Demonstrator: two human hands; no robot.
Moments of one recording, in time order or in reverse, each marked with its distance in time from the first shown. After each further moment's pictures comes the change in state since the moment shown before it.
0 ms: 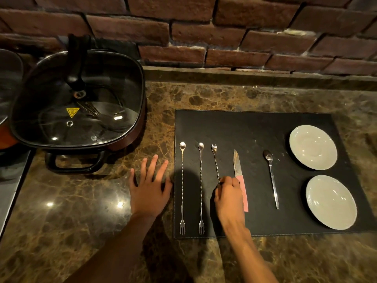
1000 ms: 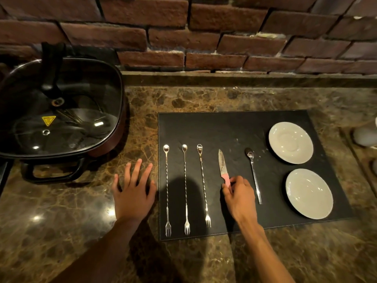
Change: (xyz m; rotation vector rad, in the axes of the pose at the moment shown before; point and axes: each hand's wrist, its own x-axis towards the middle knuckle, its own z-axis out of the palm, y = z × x) left_hand -0.001 0.004 -0.007 0.021 -0.010 0.007; right_hand 0.016 0.066 -0.035 0.024 0.059 0.090
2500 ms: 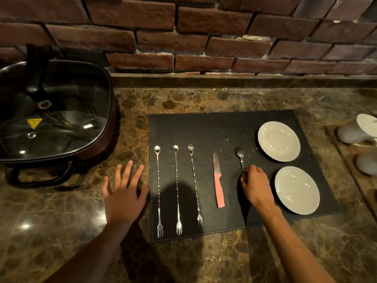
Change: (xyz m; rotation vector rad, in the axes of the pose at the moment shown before) left_hand 0.002 0.001 -0.001 -0.016 -0.033 -0.029; right_hand 0.046 0.043 -0.049 -0.227 -0.012 -0.025
